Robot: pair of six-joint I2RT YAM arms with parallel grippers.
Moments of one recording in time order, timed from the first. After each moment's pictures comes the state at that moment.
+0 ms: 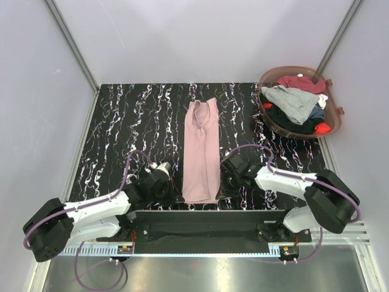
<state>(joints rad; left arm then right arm) -0.88 1.02 0.28 -0.10 0.10 -1.07 0.81 1.42 0.64 -0.34 -0.23 0.93</state>
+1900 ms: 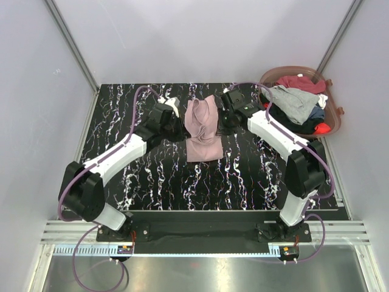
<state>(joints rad) -0.53 1.49 1.11 -0.28 0.16 -0.61 0.52 1.78 1.51 -0.69 -0.03 0.55</state>
